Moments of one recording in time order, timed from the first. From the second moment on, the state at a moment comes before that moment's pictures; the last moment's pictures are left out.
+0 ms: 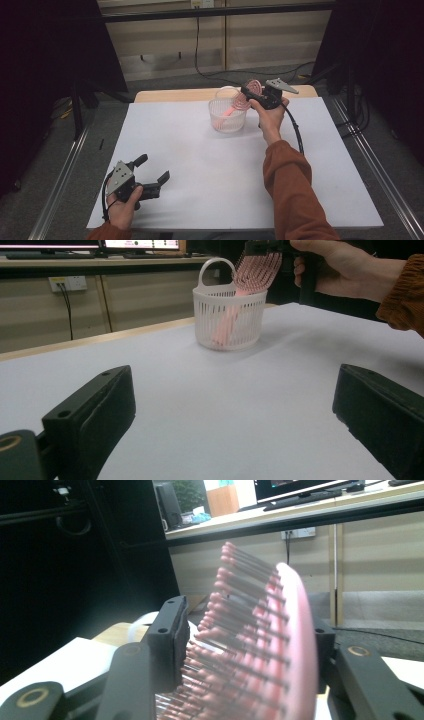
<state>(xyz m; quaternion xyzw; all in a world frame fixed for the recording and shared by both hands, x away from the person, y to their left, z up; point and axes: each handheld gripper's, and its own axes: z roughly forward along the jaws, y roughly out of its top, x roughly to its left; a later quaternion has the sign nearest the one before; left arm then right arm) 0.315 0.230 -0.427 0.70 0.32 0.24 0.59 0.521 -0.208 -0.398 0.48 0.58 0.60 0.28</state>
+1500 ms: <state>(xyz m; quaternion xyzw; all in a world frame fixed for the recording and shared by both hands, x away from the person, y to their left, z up) 0.315 0.231 -0.427 0.70 0.31 0.24 0.59 0.514 -0.223 -0.387 0.48 0.59 0.58 0.29</state>
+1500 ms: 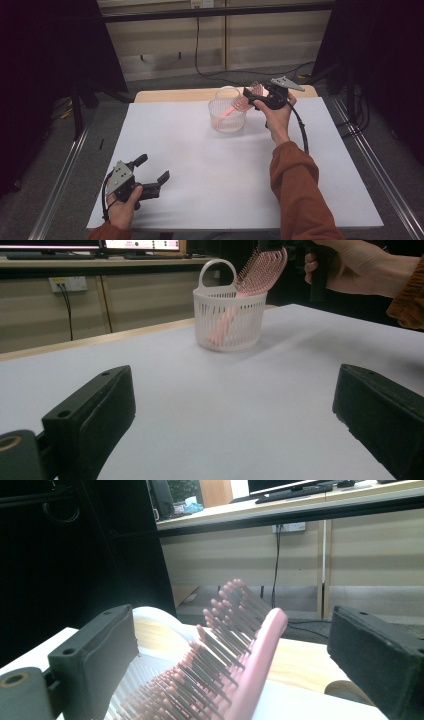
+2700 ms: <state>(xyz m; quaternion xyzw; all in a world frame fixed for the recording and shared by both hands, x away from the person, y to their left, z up) 0.320 0.237 -0.429 0.68 0.35 0.25 0.60 0.486 -0.228 -0.367 0.45 0.61 0.59 0.29</state>
